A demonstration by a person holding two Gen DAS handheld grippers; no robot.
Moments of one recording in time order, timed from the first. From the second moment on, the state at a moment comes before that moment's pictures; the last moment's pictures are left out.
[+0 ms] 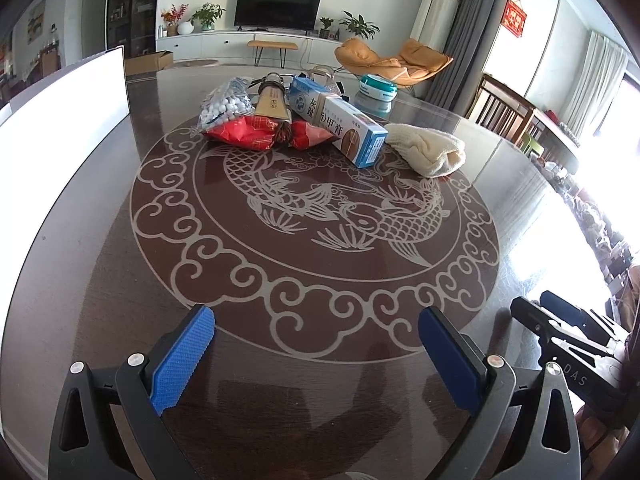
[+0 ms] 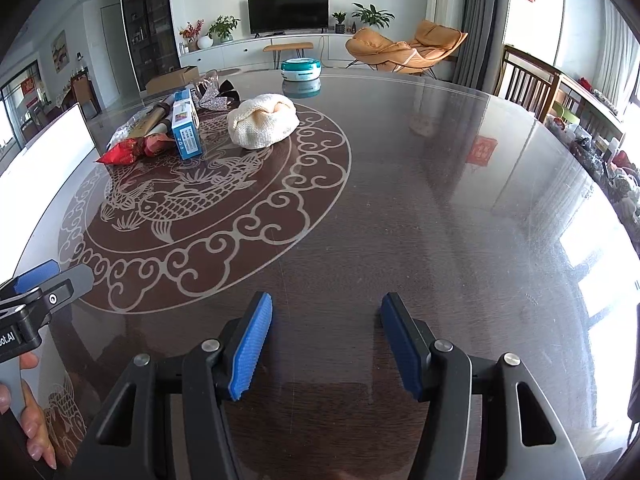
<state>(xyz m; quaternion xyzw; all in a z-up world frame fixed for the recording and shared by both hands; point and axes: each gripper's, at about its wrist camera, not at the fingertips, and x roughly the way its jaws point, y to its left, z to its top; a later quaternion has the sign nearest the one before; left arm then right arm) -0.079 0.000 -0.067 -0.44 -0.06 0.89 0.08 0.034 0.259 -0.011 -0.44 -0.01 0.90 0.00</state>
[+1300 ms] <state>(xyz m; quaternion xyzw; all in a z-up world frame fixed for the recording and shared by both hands) -0.284 -0.030 -0.023 -0.46 0.05 0.88 0.04 0.034 0.256 -0.010 -0.44 -0.01 0.90 0.00</state>
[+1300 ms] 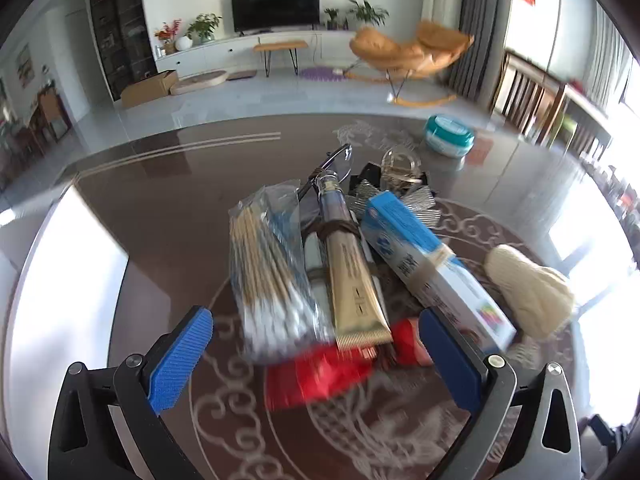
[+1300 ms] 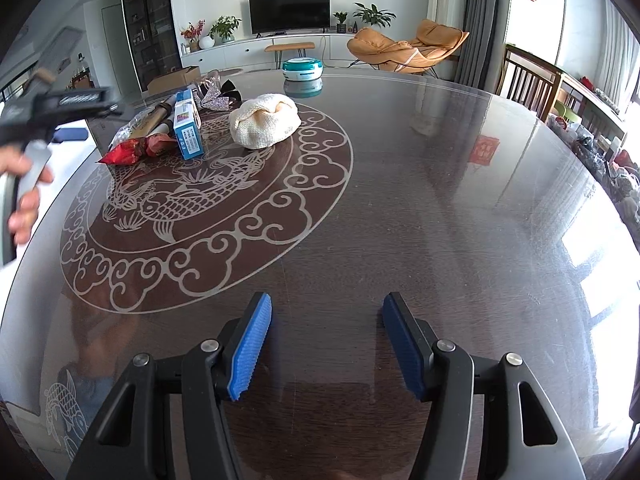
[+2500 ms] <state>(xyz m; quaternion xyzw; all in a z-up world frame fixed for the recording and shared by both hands) -0.120 -0.077 -0.040 -0.45 0.00 0.89 -0.03 0.031 0.253 -0.013 -0.44 0.00 0.90 0.00</state>
